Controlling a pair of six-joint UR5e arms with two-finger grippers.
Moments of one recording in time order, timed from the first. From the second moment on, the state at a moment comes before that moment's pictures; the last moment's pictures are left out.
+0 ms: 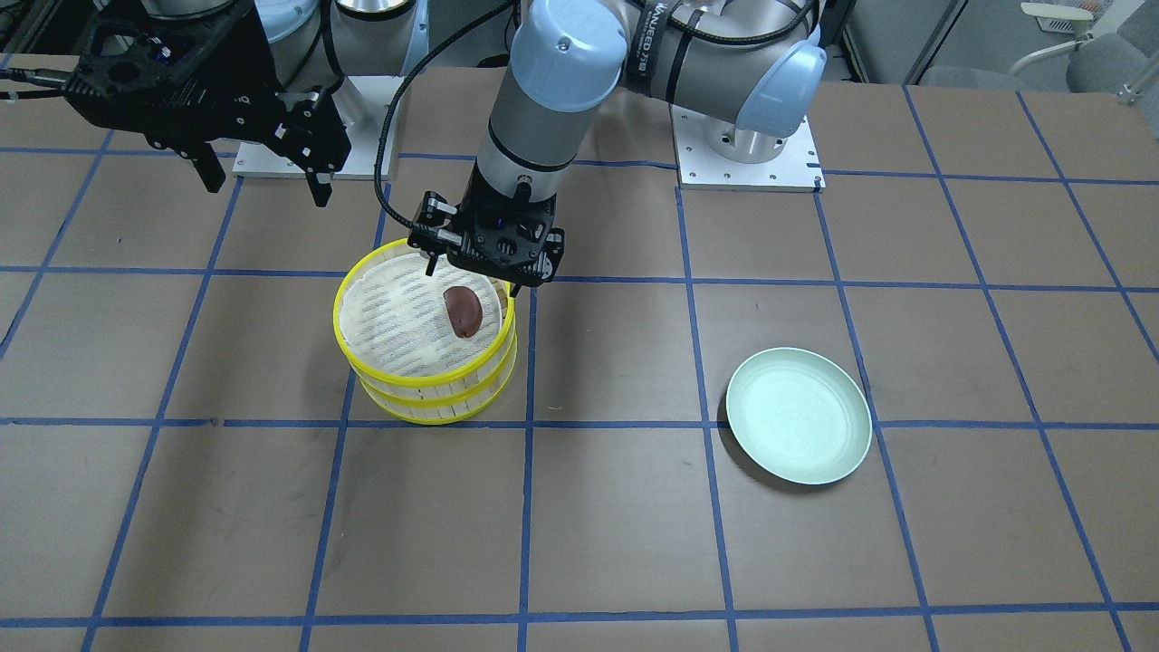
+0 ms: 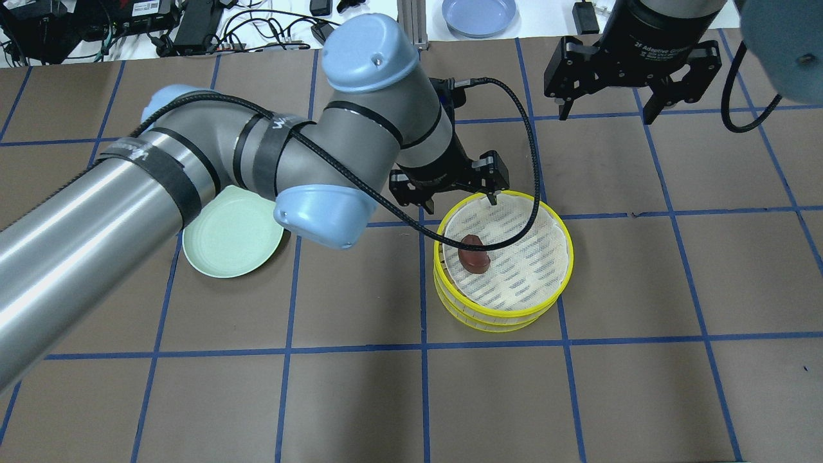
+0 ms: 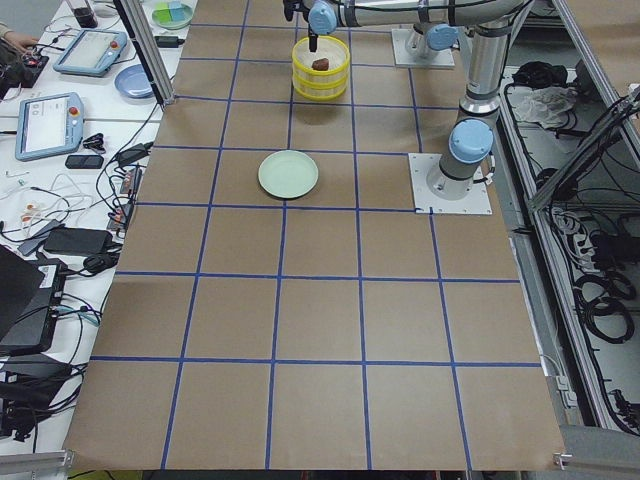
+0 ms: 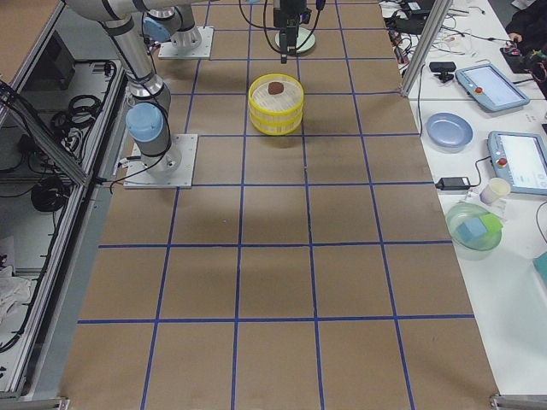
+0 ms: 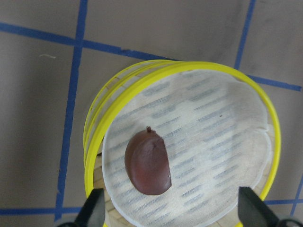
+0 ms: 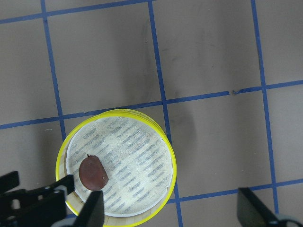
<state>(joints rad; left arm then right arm) -1.96 -1.79 -1.63 -1.13 1.30 -0.28 1.63 -1.59 1.48 -1.54 -1.60 0.19</state>
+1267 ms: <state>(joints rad) -1.57 -1.60 -1.54 -1.52 1.62 -0.03 1.63 -1.59 1.49 -1.54 -1.60 0.20</state>
